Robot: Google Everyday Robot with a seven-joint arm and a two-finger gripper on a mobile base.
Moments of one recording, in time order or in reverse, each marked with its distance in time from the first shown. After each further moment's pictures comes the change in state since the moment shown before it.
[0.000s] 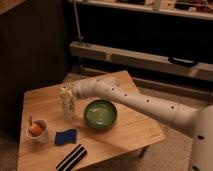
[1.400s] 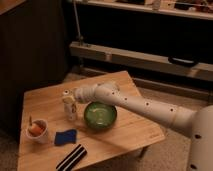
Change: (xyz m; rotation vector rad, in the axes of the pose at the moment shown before) arm -0.033 0.003 0.006 -0.012 -0.047 -0.032
